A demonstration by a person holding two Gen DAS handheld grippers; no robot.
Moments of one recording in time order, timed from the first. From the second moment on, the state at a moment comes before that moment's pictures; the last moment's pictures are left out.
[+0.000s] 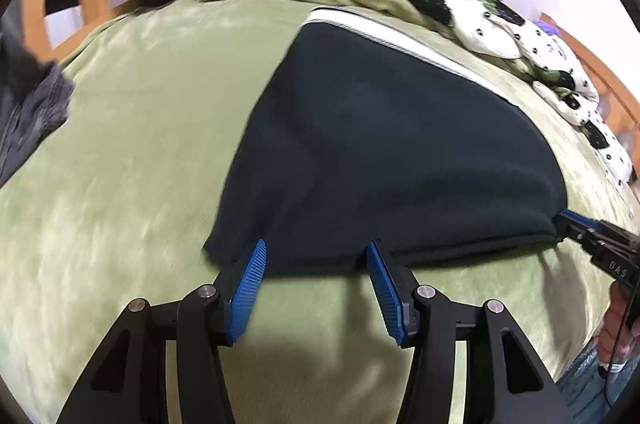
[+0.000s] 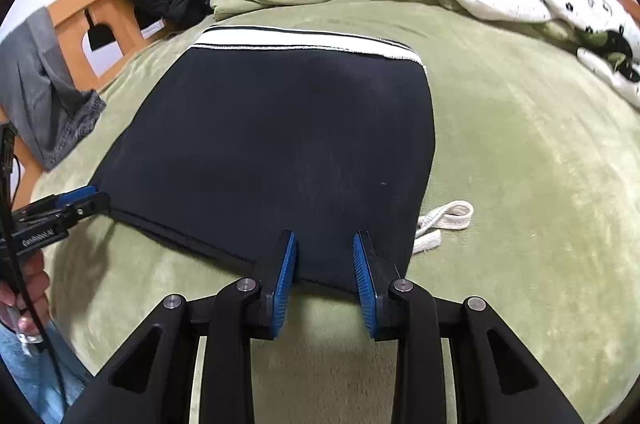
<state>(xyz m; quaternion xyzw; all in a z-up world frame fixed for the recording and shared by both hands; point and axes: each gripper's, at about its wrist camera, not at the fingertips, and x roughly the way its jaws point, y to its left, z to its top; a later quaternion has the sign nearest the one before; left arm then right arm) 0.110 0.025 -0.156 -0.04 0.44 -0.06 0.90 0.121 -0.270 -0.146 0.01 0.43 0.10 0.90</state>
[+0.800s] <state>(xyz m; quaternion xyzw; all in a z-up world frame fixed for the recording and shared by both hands) 0.003 -0.001 -0.047 -0.05 0.38 -0.03 0.92 0.024 -0.265 -0.039 0.02 0.37 0.02 0.93</state>
